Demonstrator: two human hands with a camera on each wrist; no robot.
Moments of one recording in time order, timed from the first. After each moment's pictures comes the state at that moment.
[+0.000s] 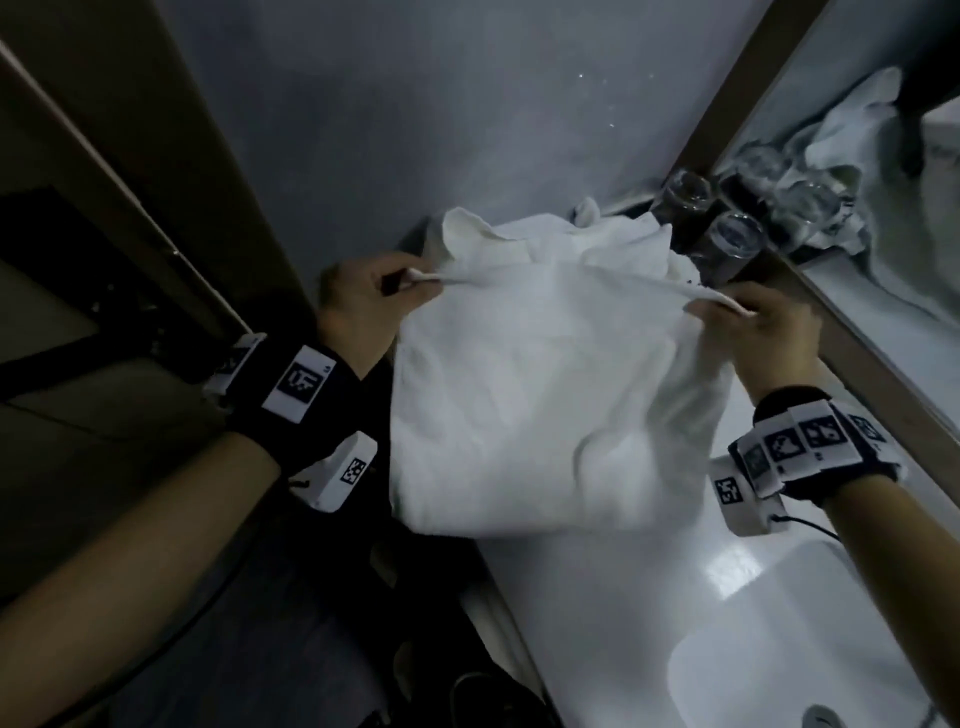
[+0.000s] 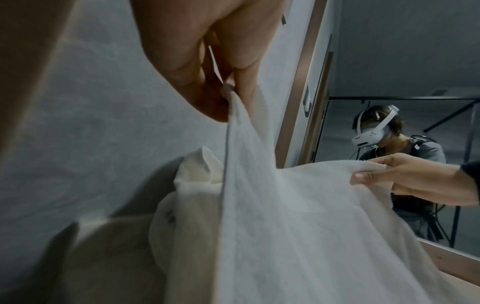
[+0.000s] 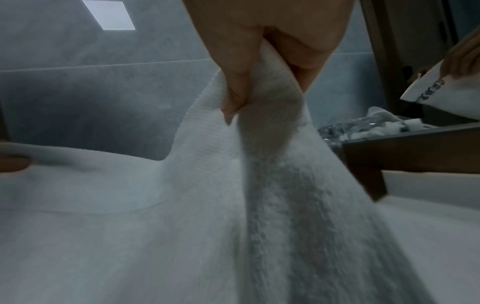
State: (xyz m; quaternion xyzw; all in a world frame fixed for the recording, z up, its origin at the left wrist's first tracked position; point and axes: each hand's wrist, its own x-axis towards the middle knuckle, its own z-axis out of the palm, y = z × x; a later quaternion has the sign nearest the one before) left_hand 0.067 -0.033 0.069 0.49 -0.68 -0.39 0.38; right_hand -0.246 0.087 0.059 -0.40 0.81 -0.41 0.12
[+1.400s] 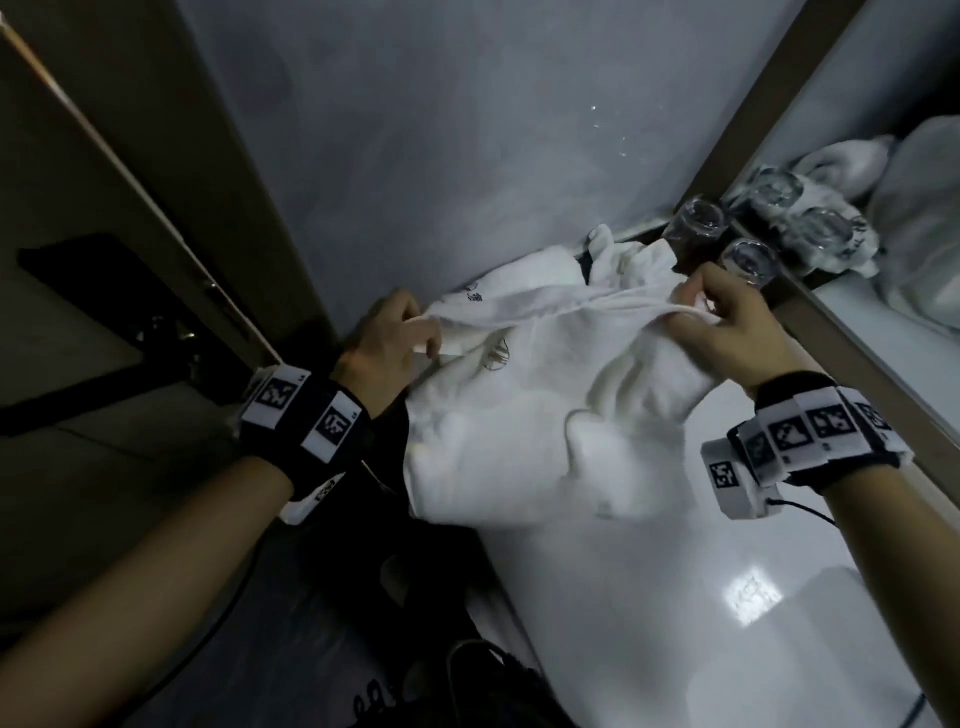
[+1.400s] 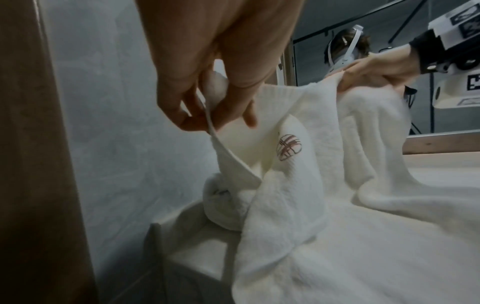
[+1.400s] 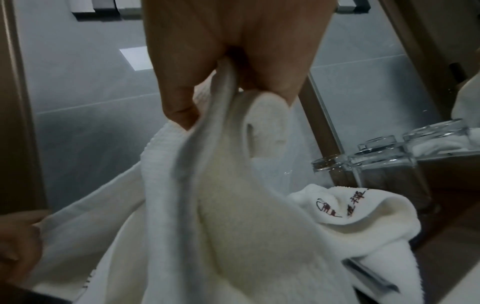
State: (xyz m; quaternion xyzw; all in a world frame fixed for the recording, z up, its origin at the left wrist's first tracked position) left_hand 0.089 -0.047 0.041 0.46 -0.84 -0.23 0.18; right_hand -0.223 0.054 0.084 -0.54 0.70 -0.39 0.25
